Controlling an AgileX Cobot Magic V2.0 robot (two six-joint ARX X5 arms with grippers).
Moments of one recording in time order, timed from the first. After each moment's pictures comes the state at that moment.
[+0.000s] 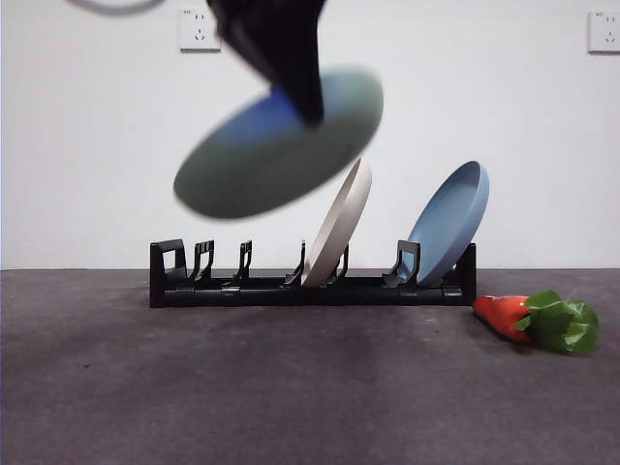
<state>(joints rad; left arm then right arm) -0.90 1.50 1.28 -0.66 -0.19 0.33 0.11 0.77 0.98 -0.97 -0.60 -0.14</state>
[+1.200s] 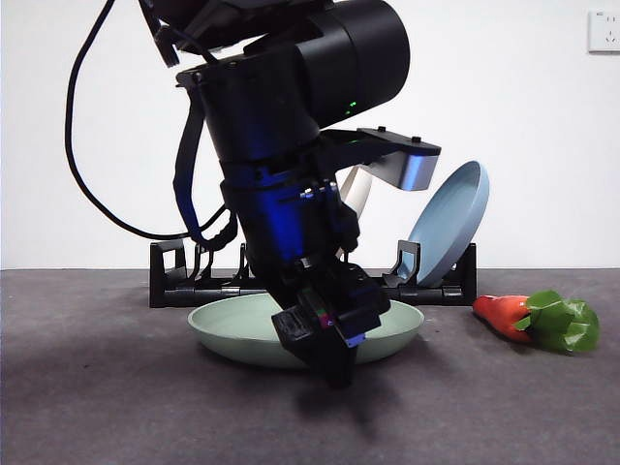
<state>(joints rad) -0.96 1.81 1.09 -0.36 -0.25 0.34 0.11 0.85 0.98 -0.96 -0.59 -0.14</state>
